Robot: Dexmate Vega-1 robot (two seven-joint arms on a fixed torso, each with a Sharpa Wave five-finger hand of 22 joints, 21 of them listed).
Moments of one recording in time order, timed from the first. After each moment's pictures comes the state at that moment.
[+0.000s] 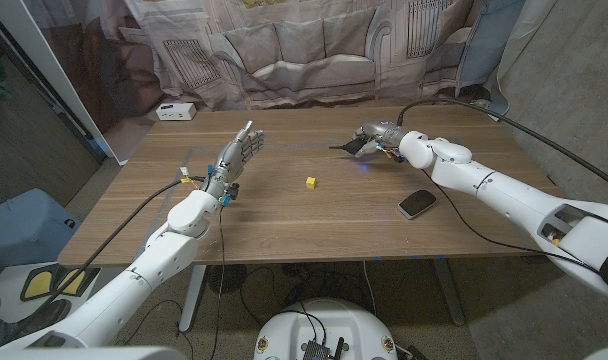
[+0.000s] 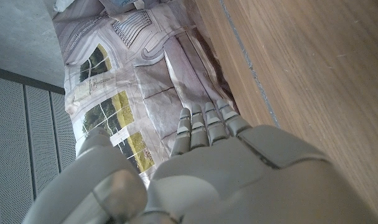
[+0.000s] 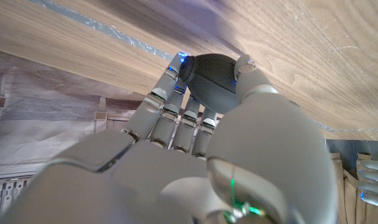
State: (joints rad) left arm 1.00 0.61 0.34 -1.53 -0.57 -0.35 0.00; left_hand 0.25 0.06 0.16 -0.03 0.19 0.27 0.11 0.19 0.18 0.26 0.11 0.22 0.20 0.21 0.09 0.19 0.18 0.15 0.09 0.20 0.17; right arm -0.37 -0.65 -0.87 -1.31 -0.51 -0.02 0.07; right_hand 1.01 0.03 0.31 -0.15 0.19 0.68 -0.06 0.34 0.19 0.68 -0.05 0.27 0.19 0.63 -0.06 0.39 0.24 0.90 -0.11 0.26 0.17
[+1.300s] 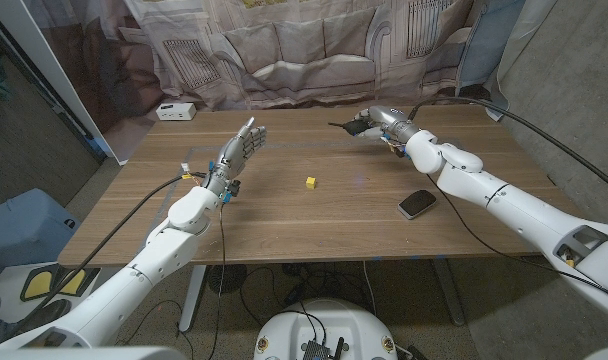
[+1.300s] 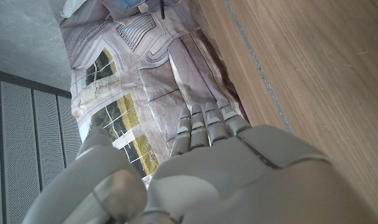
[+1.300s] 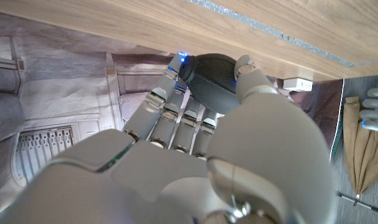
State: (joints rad) left arm 0.98 0.62 0.35 -1.54 -0.56 -0.35 0.00; left_hand 0.25 0.06 0.16 -0.04 0.19 0.27 0.11 0.19 0.18 0.26 0.11 0.22 0.20 0.21 0.09 0.19 0.18 0.15 0.09 0.20 0.17; right arm -0.50 -0.68 -0.74 -1.48 -0.46 -0.03 -0.12; right_hand 1.01 0.04 0.31 -0.15 0.19 0.69 -0.07 0.33 0.19 0.70 -0.05 0.26 0.19 0.64 -0.06 0.39 0.24 0.90 -0.10 0.26 0.17
